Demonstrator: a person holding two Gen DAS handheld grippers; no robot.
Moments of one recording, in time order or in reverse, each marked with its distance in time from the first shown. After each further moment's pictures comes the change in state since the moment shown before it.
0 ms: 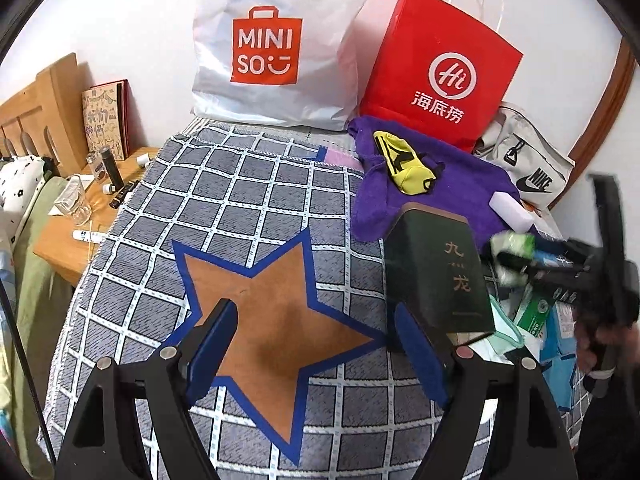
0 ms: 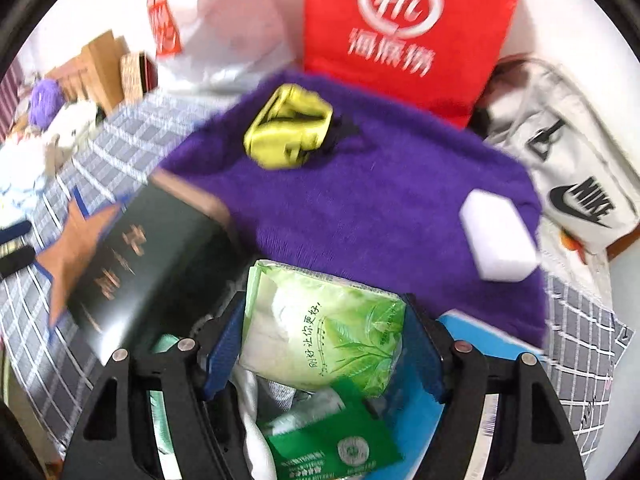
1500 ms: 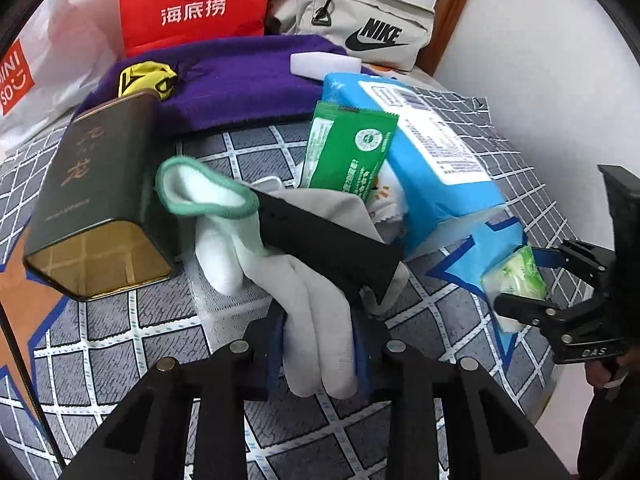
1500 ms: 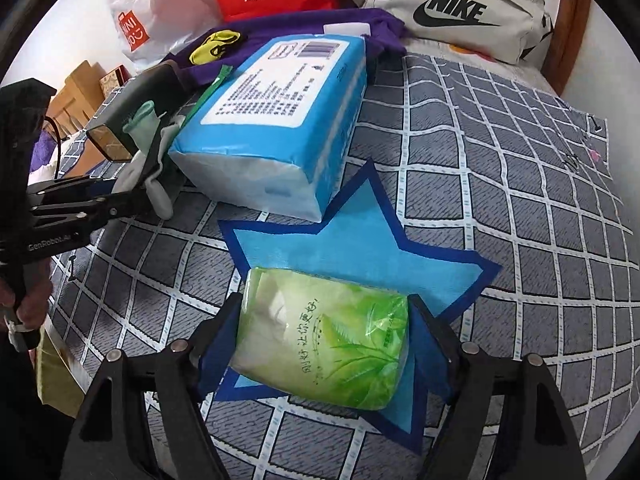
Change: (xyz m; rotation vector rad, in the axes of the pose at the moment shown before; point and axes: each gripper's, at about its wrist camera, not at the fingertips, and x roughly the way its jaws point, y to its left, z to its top) left arm 0.053 -0.184 -0.092 0.401 0.169 -0.253; right arm -0.057 -0.079 -0.222 0.234 0.108 0.045
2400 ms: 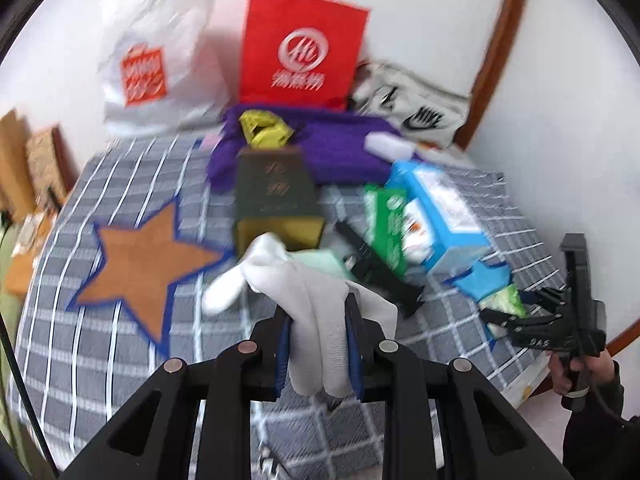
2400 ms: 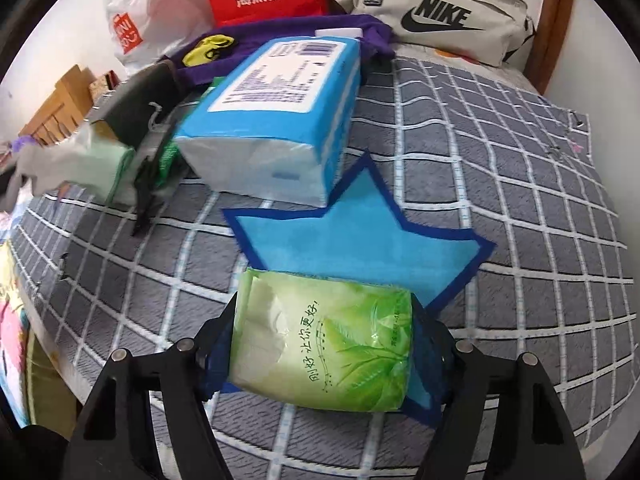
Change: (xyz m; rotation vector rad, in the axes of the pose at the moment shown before) left arm -0.122 0.058 -0.050 -0.172 -0.171 0.112; right arm -0.005 0.015 -0.015 0.026 -0.044 -0.047
